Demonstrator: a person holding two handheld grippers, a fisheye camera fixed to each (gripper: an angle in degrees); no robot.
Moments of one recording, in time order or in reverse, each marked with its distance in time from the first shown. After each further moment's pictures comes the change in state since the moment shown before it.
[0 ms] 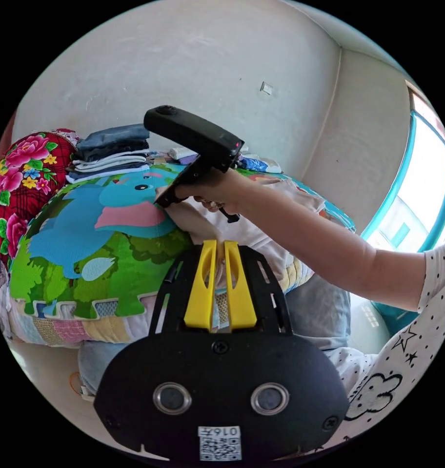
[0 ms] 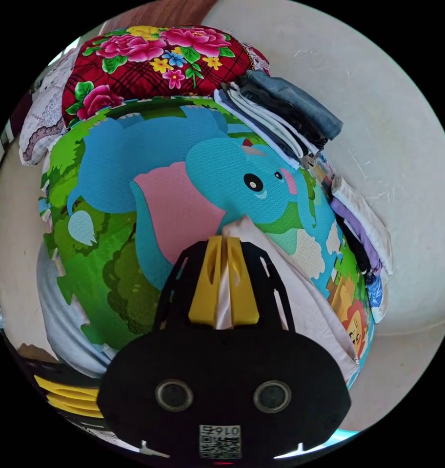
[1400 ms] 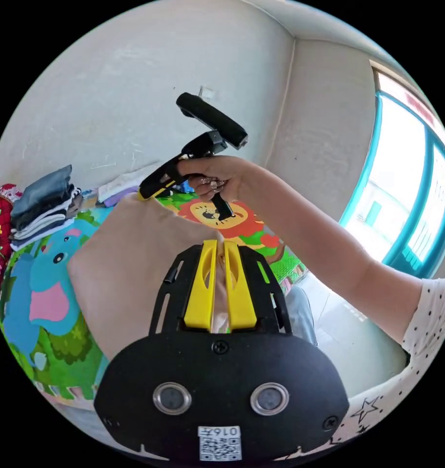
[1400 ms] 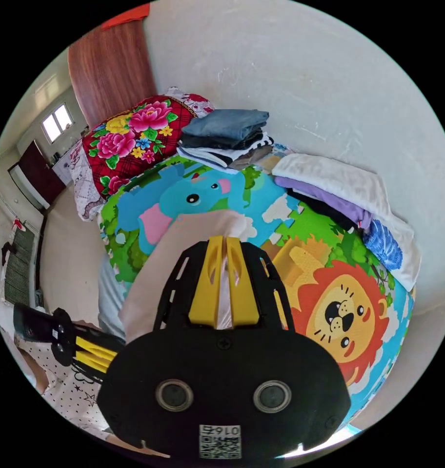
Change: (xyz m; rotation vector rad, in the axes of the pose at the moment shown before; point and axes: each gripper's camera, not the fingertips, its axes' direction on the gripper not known) left arm 0.190 -0.258 0.030 -0.019 0.139 0.162; right arm 0.322 0.216 -0.054 0.128 -0.351 0.258
